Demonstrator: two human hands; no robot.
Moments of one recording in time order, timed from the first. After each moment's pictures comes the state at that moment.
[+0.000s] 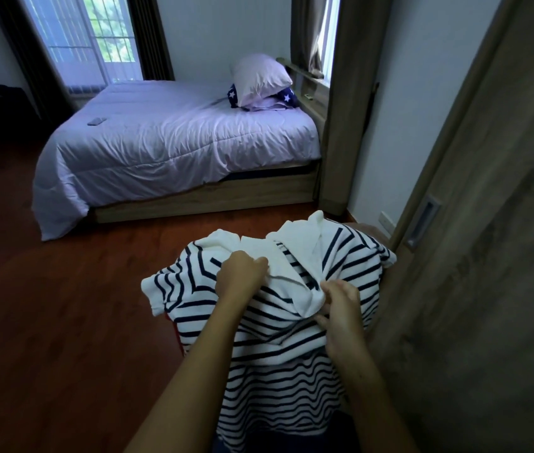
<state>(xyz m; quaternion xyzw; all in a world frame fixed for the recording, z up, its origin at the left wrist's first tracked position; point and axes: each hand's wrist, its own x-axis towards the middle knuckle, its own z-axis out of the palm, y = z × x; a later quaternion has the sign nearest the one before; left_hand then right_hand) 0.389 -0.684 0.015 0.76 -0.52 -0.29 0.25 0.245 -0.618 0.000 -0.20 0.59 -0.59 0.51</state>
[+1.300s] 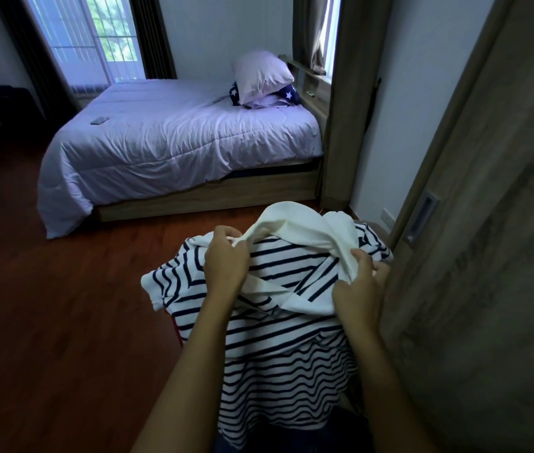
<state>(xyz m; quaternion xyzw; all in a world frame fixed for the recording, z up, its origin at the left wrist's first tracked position) 0.396 -0.667 0.036 0.69 -0.48 -0.27 0.47 0.207 -0.637 -0.009 -0.46 0.75 -0.44 0.16</state>
